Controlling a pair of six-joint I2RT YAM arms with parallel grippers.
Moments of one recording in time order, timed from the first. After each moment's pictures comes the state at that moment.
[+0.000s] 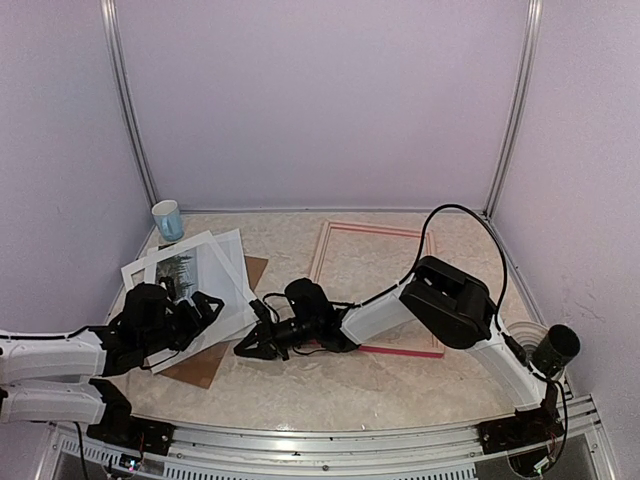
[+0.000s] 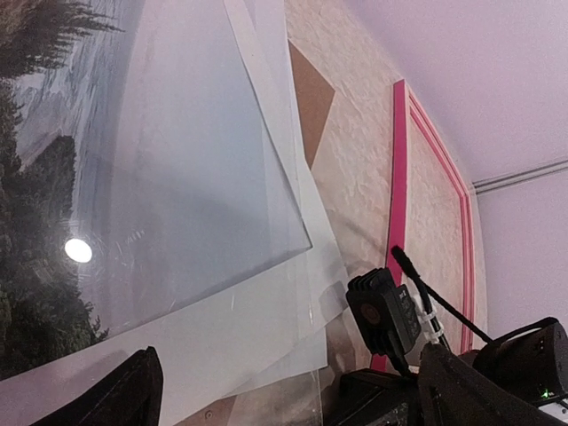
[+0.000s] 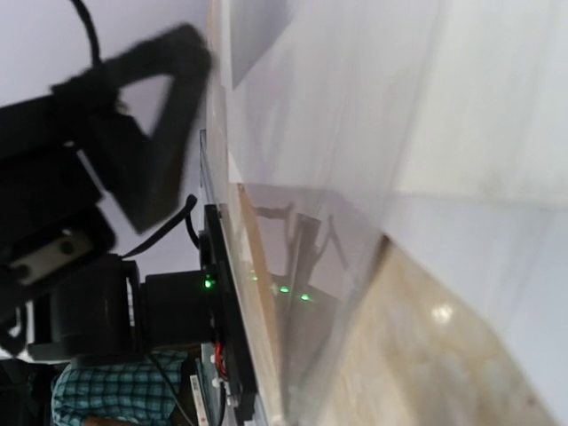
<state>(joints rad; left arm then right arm) -0.56 1.00 0.22 0.25 -0.09 -1.01 1.05 2.49 1.55 0.63 -0.75 1.26</state>
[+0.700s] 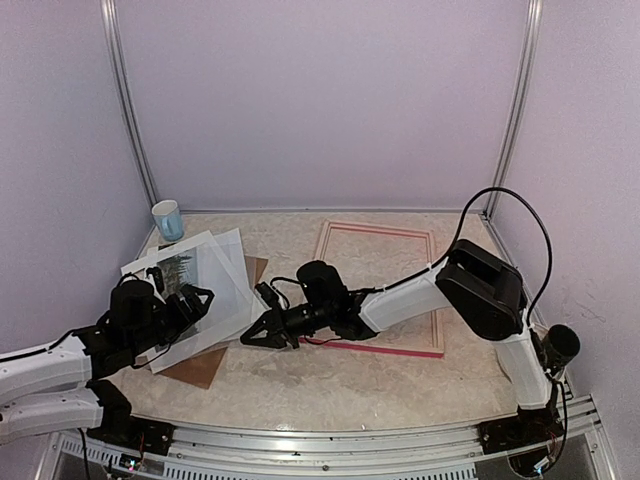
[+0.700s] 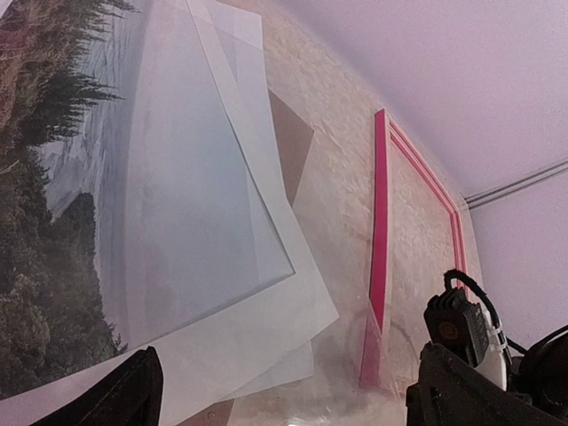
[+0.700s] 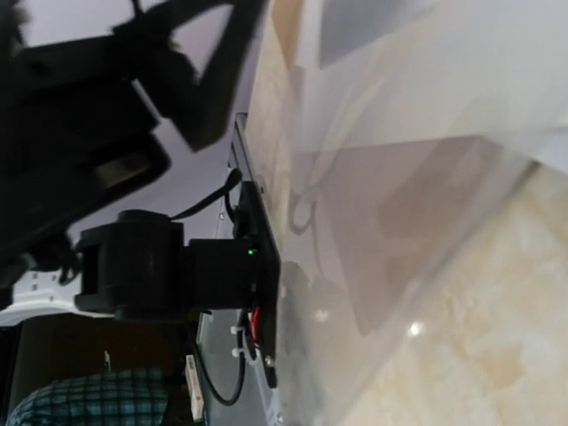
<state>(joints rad) -0.56 0.80 0.25 0.09 -0.17 -0.94 1.03 2.29 1.41 0.55 -0.74 1.14</state>
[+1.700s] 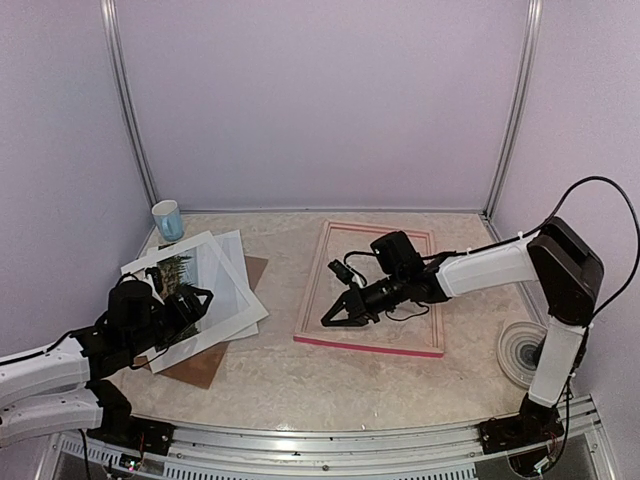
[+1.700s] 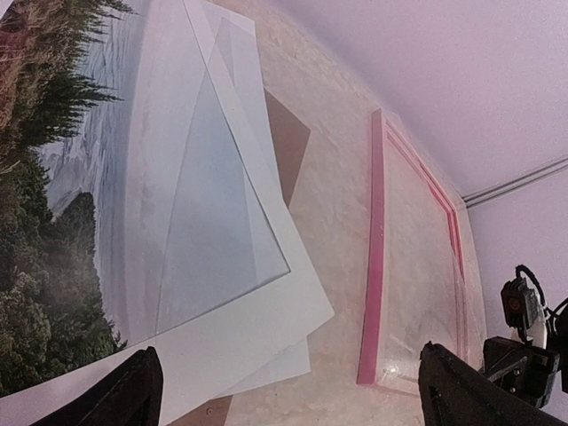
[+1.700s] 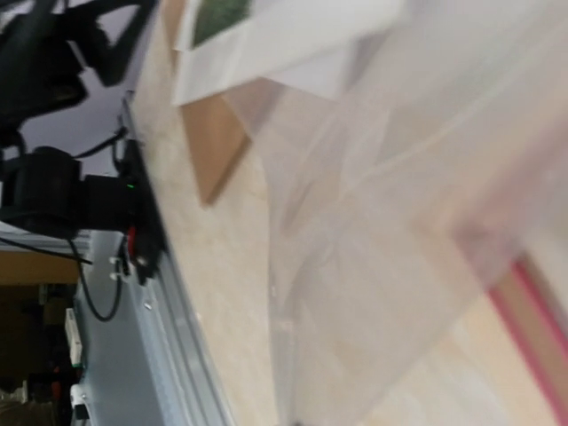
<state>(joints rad) -0.56 0.77 0.25 0.07 -0.16 -0.93 0.77 1.86 1.08 0.08 -0.81 0.62</state>
